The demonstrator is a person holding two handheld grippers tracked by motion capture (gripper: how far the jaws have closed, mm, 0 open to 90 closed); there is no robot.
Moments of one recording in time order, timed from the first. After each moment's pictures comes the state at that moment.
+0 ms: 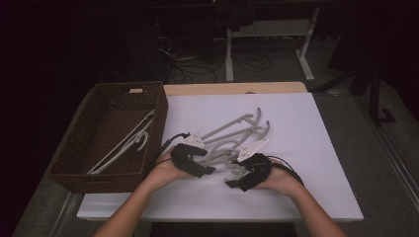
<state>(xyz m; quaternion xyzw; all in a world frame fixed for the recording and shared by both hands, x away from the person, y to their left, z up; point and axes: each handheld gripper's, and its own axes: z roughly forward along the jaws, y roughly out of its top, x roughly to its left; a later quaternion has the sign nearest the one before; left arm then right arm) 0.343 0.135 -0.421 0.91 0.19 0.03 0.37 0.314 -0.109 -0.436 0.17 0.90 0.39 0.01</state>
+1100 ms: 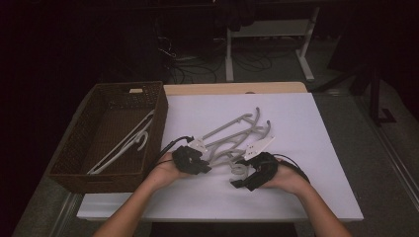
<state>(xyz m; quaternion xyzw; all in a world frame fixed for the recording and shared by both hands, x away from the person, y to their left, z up) 0.343 0.131 -0.427 0.94 0.16 0.02 0.31 0.316 -0.125 -0.431 0.16 0.90 0.40 -0.01</state>
